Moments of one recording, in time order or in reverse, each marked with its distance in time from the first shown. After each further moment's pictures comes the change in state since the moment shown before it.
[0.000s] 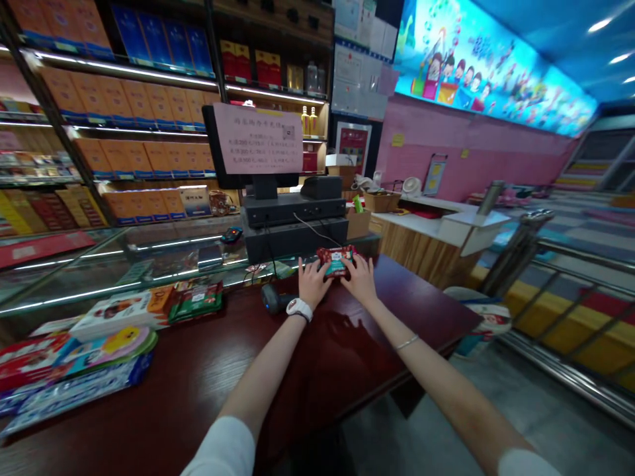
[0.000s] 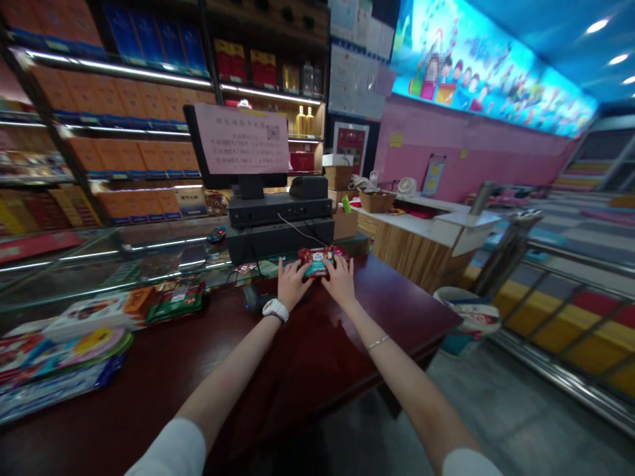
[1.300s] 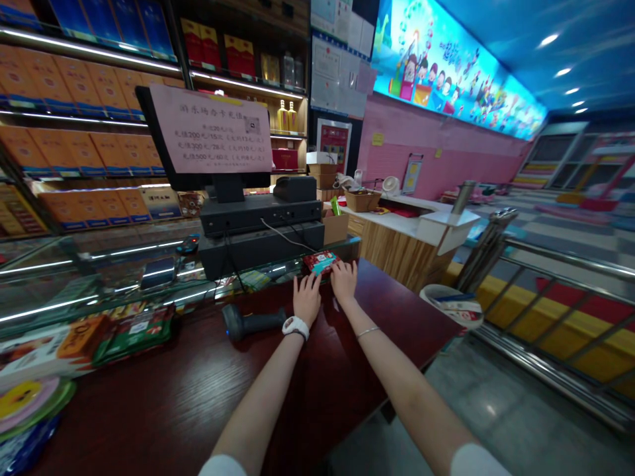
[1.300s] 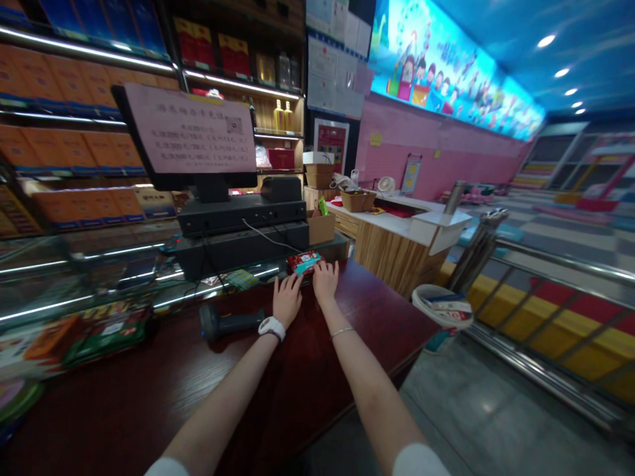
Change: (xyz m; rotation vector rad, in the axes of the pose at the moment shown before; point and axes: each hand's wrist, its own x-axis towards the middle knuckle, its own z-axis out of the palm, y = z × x) left_hand 0.007 0.038 0.085 0.065 -0.202 -0.042; right_hand 0.022 0.057 0.052 -0.178 -0.075 0.185
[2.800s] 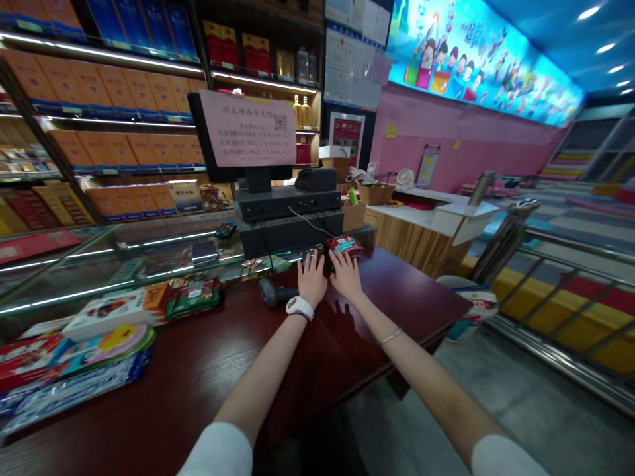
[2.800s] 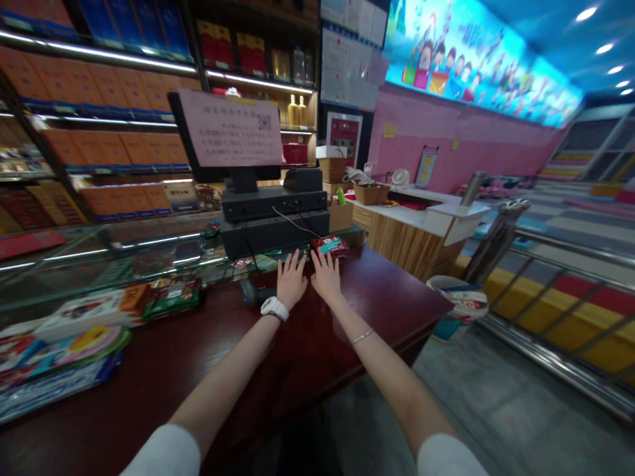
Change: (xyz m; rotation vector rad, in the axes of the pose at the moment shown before) left_hand -0.036 -0.025 -0.092 0.028 -0.040 -0.060; right_hand -0.046 -0.080 -0.069 0.106 -0.234 -0.080
